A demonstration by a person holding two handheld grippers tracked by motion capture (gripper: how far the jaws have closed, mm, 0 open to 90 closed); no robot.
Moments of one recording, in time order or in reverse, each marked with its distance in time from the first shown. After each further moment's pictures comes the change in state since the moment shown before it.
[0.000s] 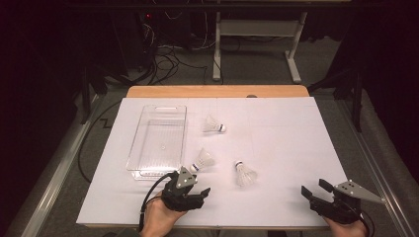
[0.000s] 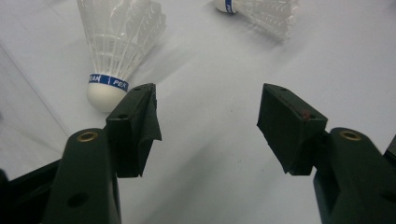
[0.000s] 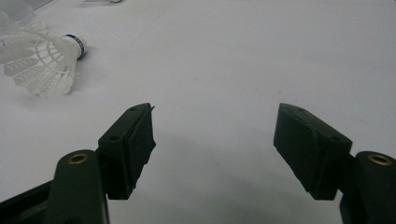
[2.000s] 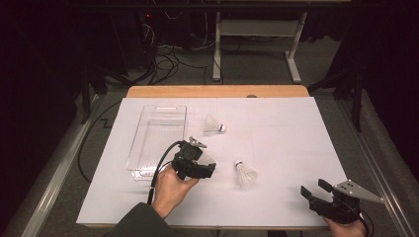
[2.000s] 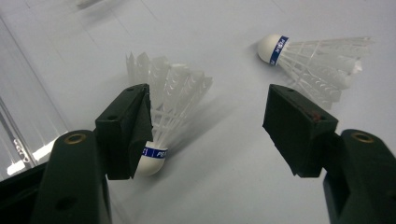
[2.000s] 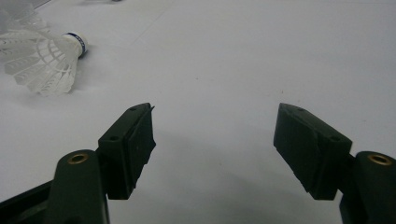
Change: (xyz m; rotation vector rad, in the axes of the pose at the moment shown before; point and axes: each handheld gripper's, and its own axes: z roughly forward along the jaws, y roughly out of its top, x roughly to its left) left arm 0.030 0.075 0.020 0.143 0.029 -0.149; right arm 0.000 0.000 0.001 0.005 0.004 -0.006
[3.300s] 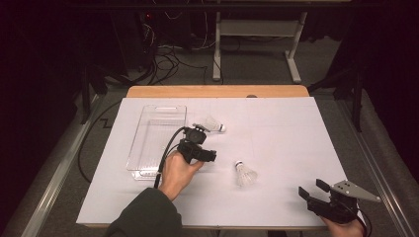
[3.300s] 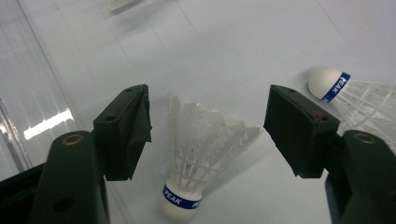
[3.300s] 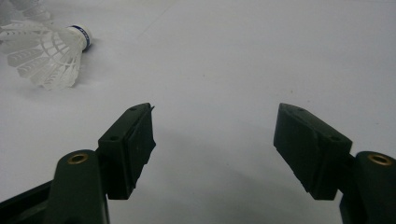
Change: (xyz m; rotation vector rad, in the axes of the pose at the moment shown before) left arm 0.021 0.037 0.027 0.100 0.071 -0.083; right arm 0.003 0.000 0.003 0.016 0.011 -0.019
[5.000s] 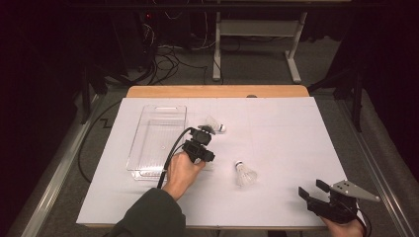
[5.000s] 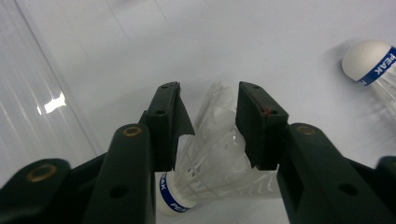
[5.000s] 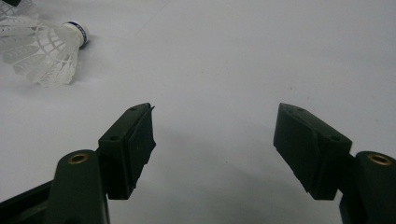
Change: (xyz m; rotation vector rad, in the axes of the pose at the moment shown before) left arm -0.008 0.007 0.017 0.131 0.077 0.026; right arm 0.000 0.000 0.001 0.013 -0.007 0.000
